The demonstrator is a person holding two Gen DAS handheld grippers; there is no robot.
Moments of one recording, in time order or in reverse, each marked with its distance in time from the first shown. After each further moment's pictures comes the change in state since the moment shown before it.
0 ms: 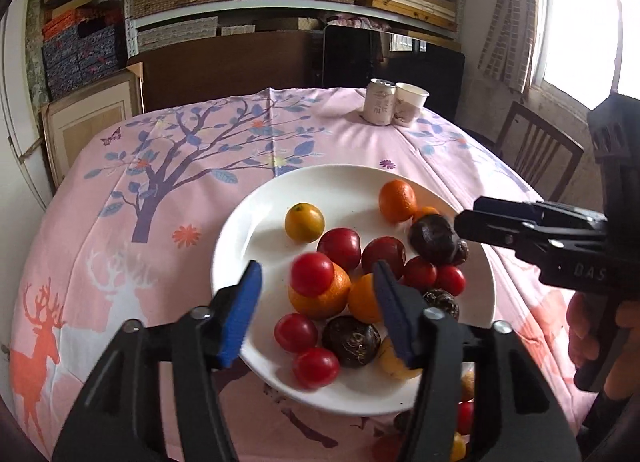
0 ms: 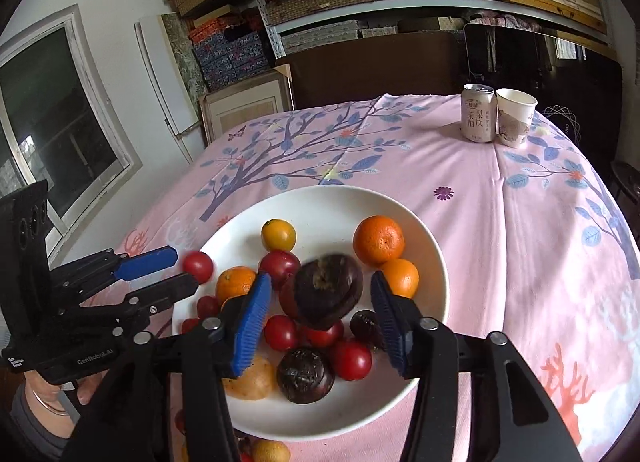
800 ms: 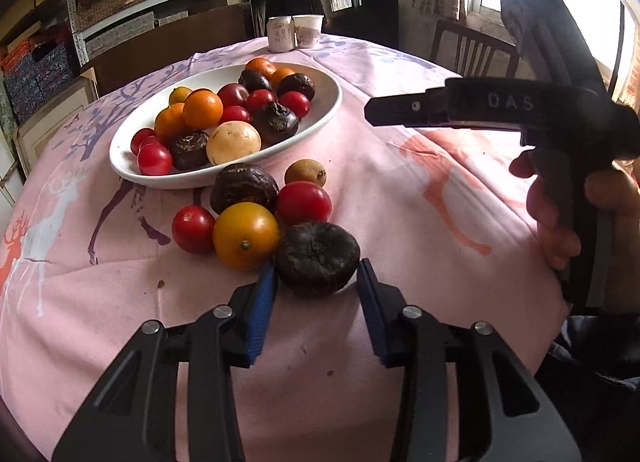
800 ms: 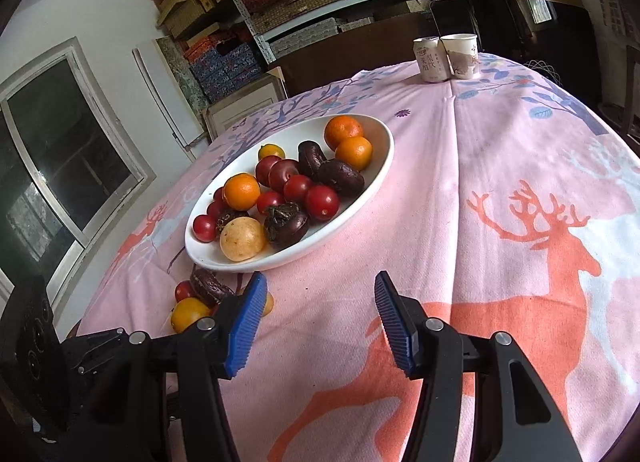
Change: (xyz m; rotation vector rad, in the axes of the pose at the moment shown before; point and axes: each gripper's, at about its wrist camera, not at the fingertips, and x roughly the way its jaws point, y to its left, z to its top) left arm -0.043 -0.114 -0.153 0.210 0.104 -0.062; right arm -0.058 -0.028 -0.118 0.097 -0.031 0.055
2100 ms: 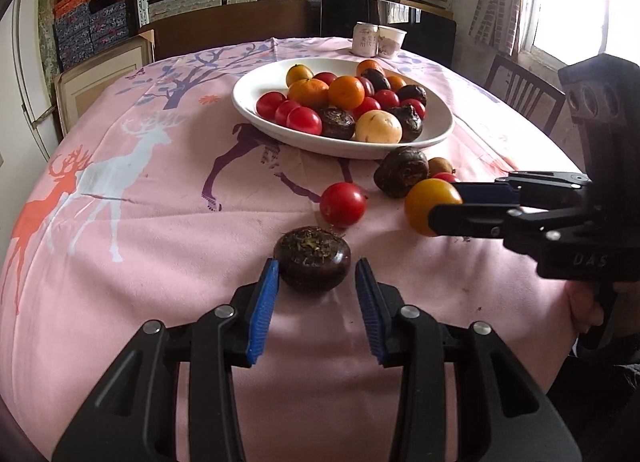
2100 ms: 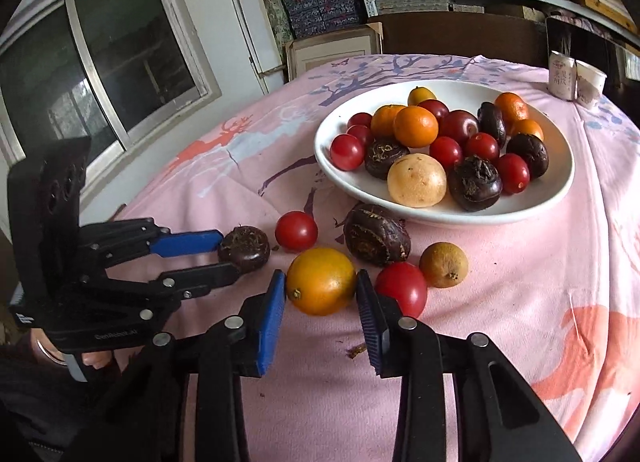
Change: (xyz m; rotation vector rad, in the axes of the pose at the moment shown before) left arm -0.029 0.094 -0.027 -0.169 -0.006 0.091; right arm 0.032 0.101 -0.025 -0.232 0.161 0.171
